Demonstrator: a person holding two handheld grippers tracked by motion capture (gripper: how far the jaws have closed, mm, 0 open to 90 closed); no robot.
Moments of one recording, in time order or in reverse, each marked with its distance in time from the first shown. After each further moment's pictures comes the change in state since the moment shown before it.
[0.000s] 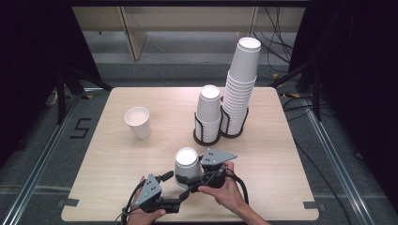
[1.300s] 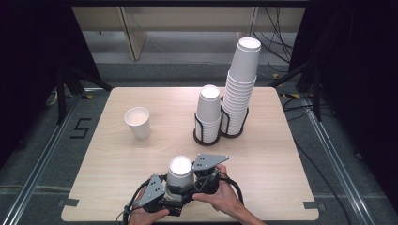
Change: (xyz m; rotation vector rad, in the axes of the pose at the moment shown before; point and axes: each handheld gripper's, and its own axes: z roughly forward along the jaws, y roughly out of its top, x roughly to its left) left arm -0.005 0.005 0.003 0.035 -0.048 0.091; right arm 0.021 0.009 0.006 0.068 0.106 -0.005
